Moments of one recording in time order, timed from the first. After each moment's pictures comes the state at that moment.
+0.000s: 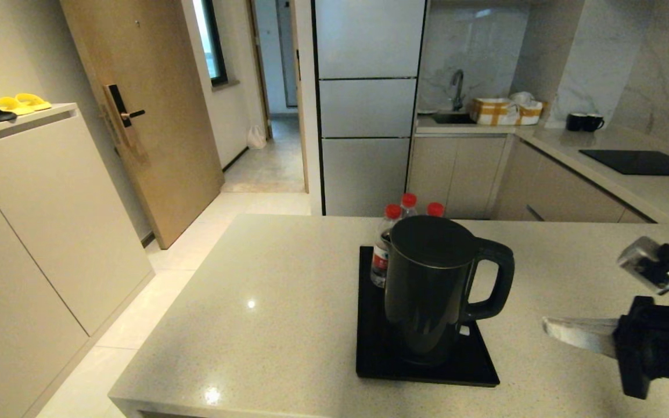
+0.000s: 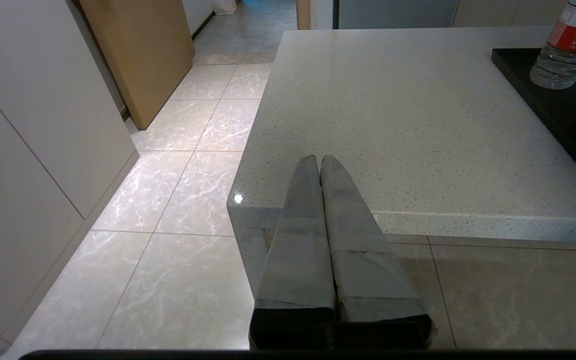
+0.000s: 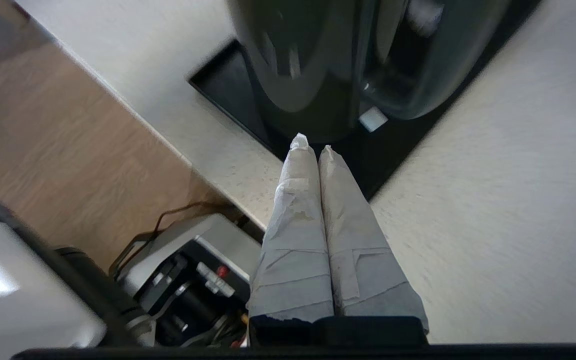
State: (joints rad) left arm 0.00 0.00 0.00 0.05 0.01 0.05; right arm 0.15 1.30 -0.46 -0.23 0.48 -0.24
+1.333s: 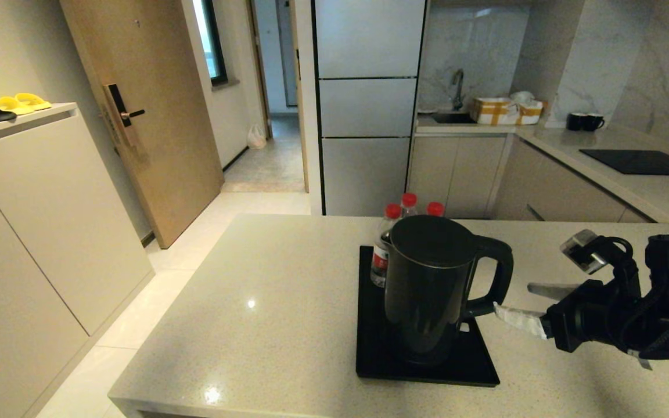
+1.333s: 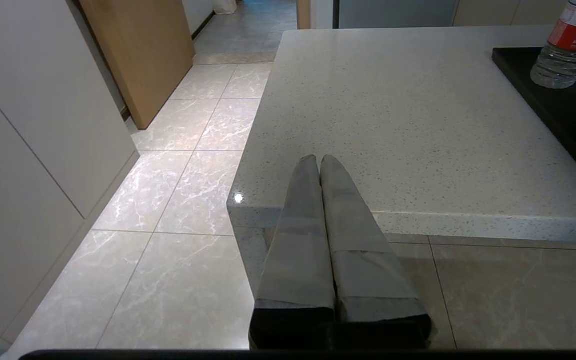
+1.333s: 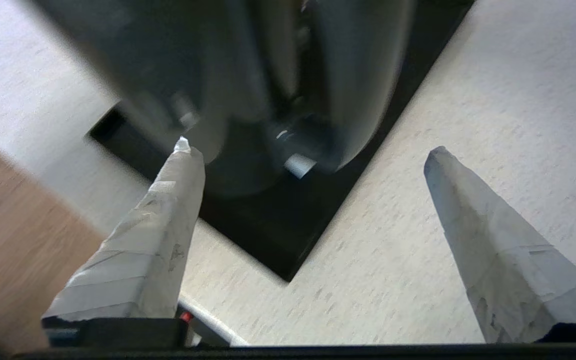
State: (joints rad) left arm 0.00 0.00 0.00 0.05 0.01 0.05; right arm 0.12 1.60 -0.43 -0.62 0.37 -0.19
